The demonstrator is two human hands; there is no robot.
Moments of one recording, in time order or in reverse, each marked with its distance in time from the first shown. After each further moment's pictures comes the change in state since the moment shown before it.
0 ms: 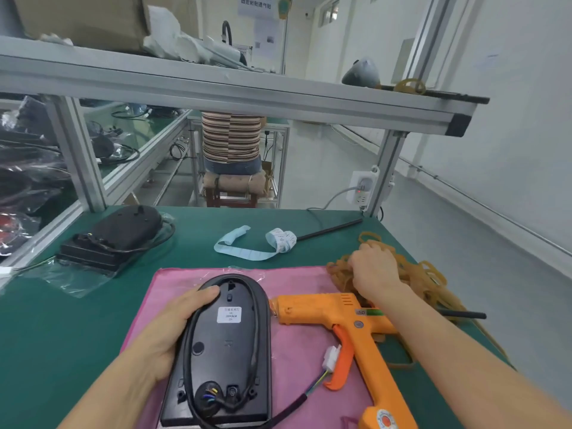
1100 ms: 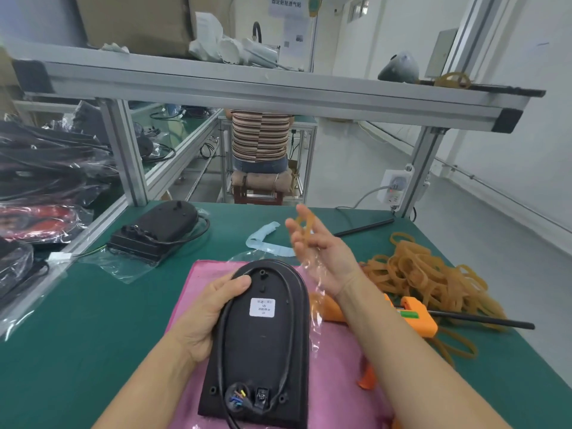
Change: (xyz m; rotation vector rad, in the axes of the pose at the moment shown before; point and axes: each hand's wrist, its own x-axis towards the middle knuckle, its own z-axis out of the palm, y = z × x) left_hand -0.010 0.006 0.003 -0.155 -0.159 0.090; right_hand 0.004 -0.109 -0.034 2.677 -0.648 -0.095
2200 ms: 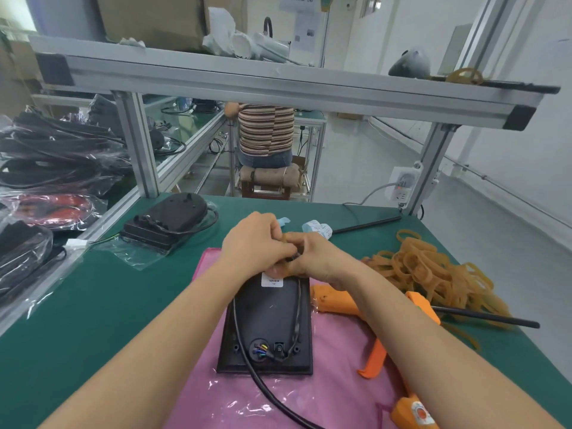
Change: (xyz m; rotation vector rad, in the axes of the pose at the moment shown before) left_hand 0.037 0.049 0.067 1.462 0.421 0.292; right_hand -0.009 0.006 0.019 -1.307 -0.084 0.065
